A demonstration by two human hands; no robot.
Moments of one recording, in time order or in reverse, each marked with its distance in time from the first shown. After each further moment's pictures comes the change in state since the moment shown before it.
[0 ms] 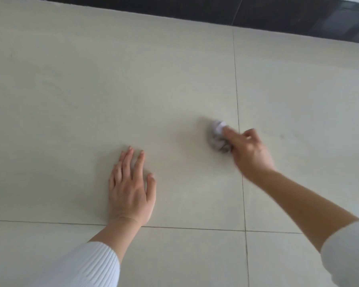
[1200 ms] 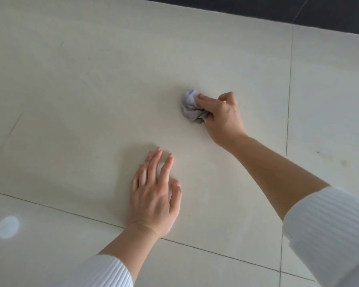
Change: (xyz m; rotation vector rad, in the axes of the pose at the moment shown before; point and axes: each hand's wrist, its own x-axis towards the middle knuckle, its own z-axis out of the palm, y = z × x) left_hand 0.000 0.001 -0.003 0.022 -0.042 -0.004; right_hand 0.116 -0.110 0.054 0.318 0.004 -0.179
